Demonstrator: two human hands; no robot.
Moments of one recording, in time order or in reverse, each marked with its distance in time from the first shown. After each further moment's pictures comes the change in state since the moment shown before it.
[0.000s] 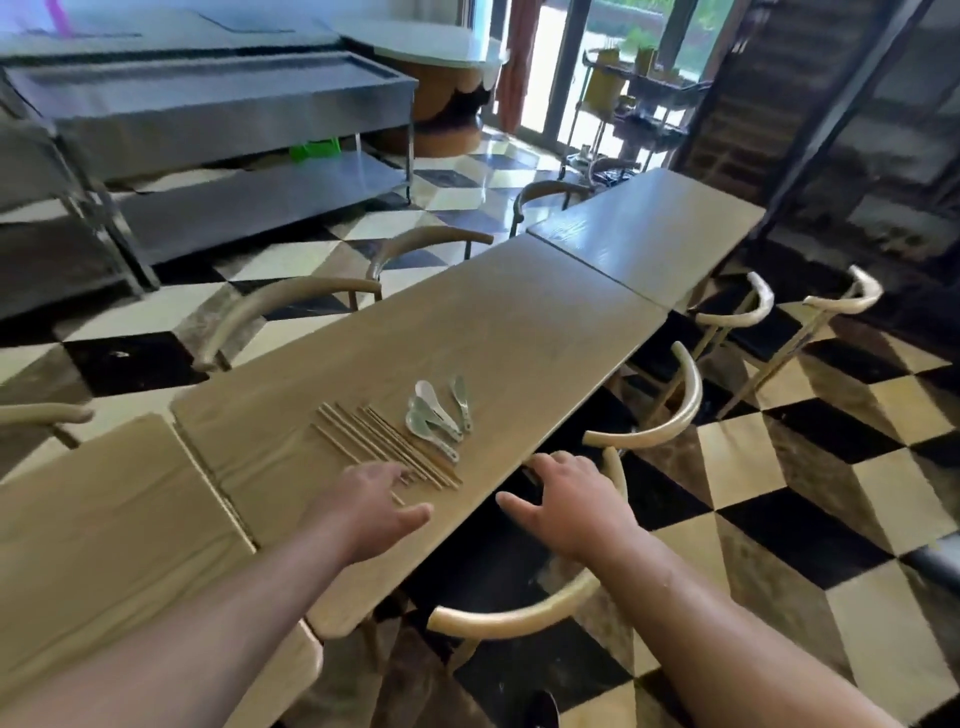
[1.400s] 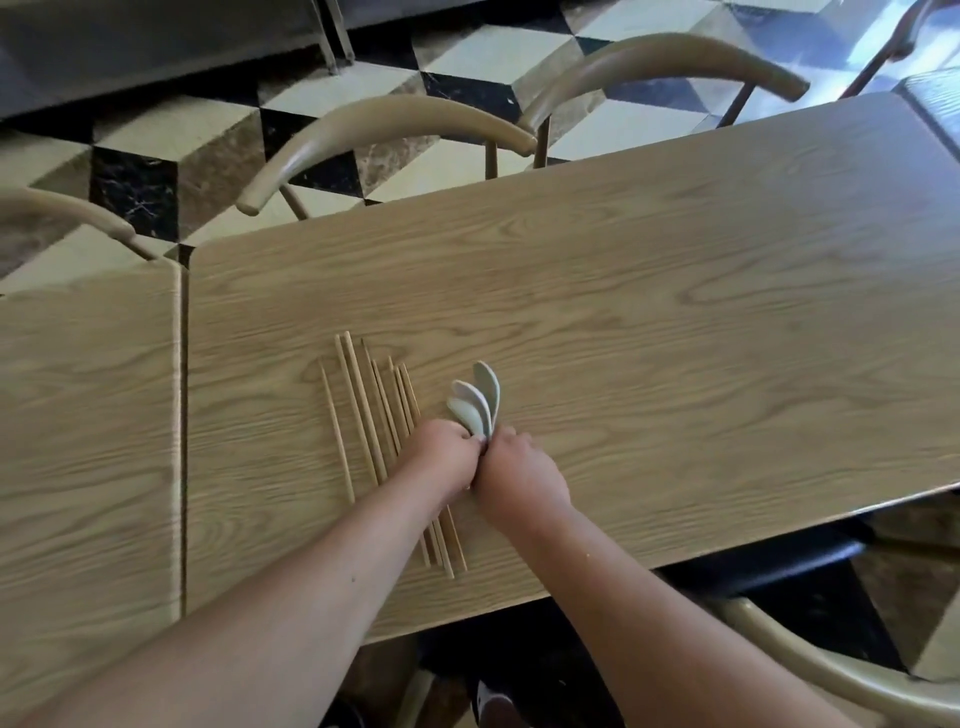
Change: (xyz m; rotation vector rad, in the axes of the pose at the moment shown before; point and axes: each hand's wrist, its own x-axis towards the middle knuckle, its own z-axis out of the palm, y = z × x) left_hand 0.350 0.001 0.119 -0.812 0.138 -0.884; right_hand 0.384 -0.020 0.143 0.064 -0.486 -0.361
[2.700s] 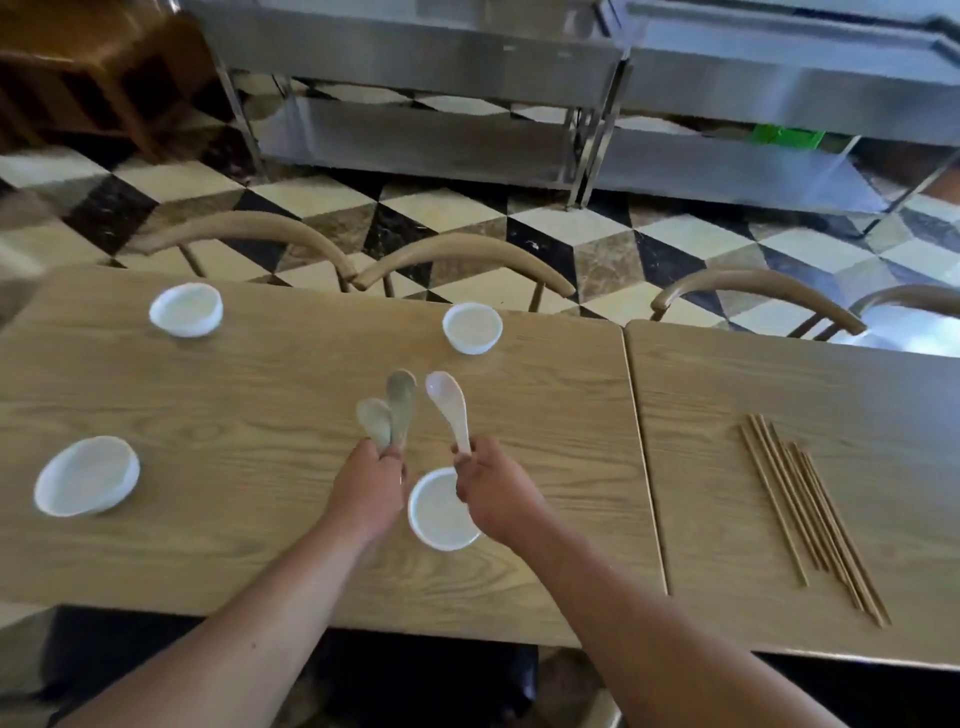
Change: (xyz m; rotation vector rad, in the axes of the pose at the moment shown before) left_hand -0.129 -0.481 -0.553 -0.509 0.432 0.027; right_hand -0.165 -0.586 0.311 0.360 -0.128 -0.250
